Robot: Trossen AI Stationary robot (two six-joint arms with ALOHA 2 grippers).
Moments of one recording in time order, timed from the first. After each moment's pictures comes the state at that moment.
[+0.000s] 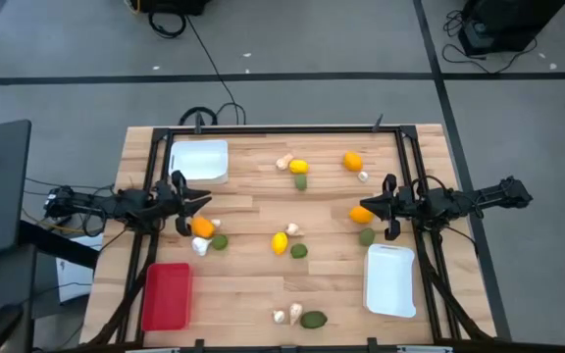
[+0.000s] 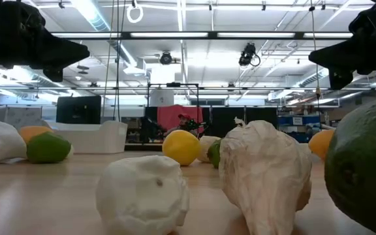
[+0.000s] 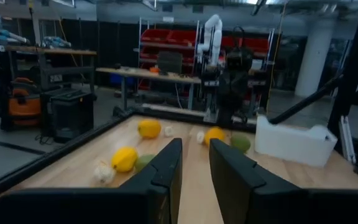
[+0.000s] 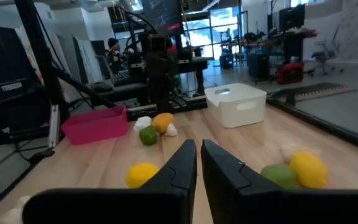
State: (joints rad) left arm -0.18 0.00 0.01 0.13 -0.42 -0.06; right arm 0.20 0.06 0.01 0.08 0.35 0.14
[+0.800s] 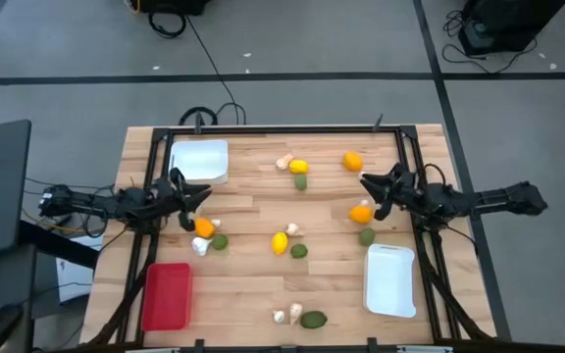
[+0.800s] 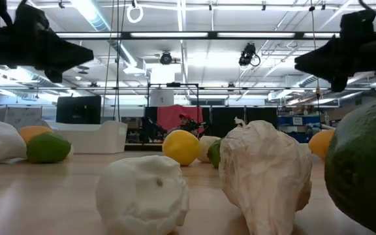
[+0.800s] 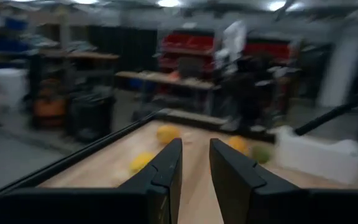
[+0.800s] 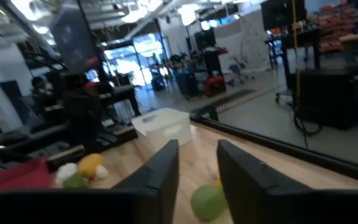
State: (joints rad) left arm -0.15 0.11 0.01 0.23 -0.52 -0.06; right arm 0.03 0.25 0.01 0.32 0.52 0.23
